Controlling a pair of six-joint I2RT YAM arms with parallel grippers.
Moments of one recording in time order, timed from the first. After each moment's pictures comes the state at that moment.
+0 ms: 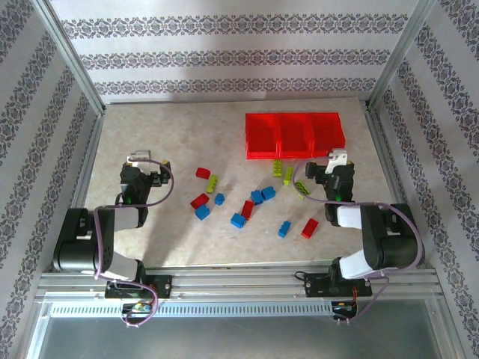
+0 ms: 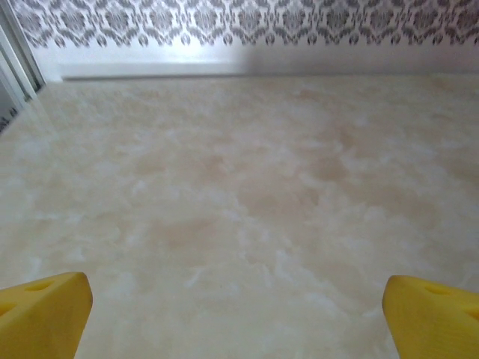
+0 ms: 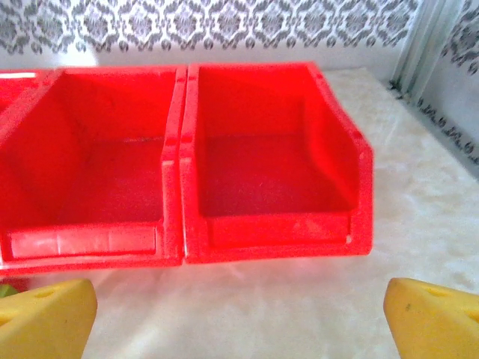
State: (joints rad) left arm 0.03 1.43 0.37 0.78 -0.03 -0.01; right arm 0.02 1.46 0.36 0.81 0.09 0.05
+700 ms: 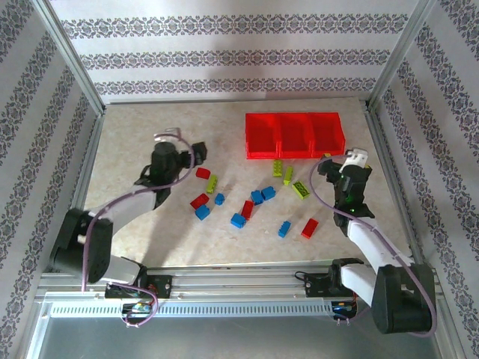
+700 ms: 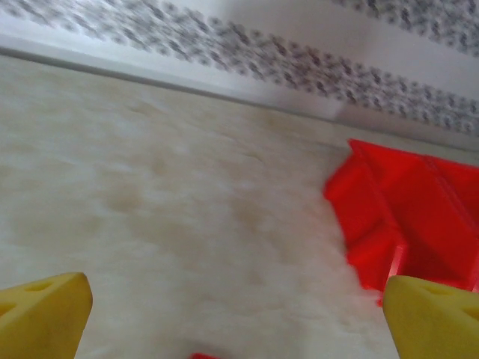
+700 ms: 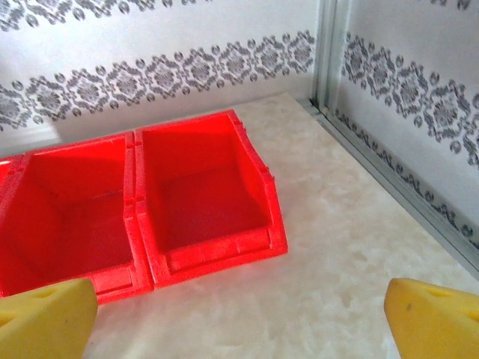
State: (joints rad) left arm -0.33 1.46 0.78 0.32 -0.10 -0.43; right arm 0.02 1.02 0.42 0.30 0.26 0.20
